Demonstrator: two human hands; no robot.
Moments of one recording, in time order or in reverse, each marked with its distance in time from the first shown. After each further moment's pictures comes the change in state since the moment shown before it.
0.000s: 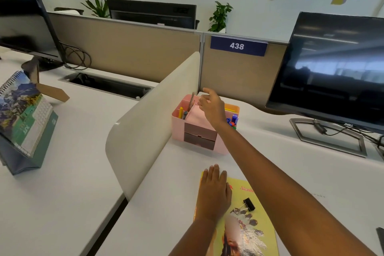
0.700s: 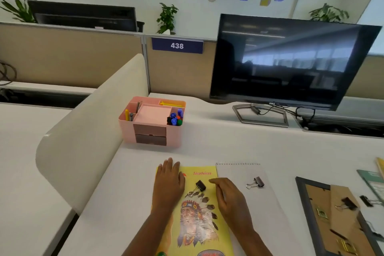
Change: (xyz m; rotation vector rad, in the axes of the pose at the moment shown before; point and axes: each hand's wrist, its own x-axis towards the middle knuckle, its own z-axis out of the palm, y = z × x) left_hand 0.002 -0.001 -0.005 0.053 -0.001 0.029; right_hand -0.246 0.137 -0.123 -0.477 0.142 -0.071
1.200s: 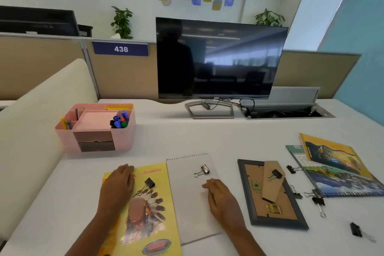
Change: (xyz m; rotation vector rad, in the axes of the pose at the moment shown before) left_hand -0.005 0.010 -0.007 -0.074 0.043 0.047; right_hand -0.052 0.067 -0.071 -0.262 0.172 0.037
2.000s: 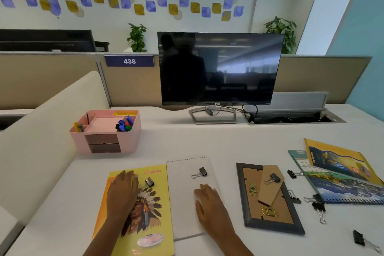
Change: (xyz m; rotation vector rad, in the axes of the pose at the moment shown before) left_hand -0.026 0.027 0.000 -0.105 0.051 -0.241; right_hand -0.013 -0.006 0.006 -0.059 -0.129 -0.152
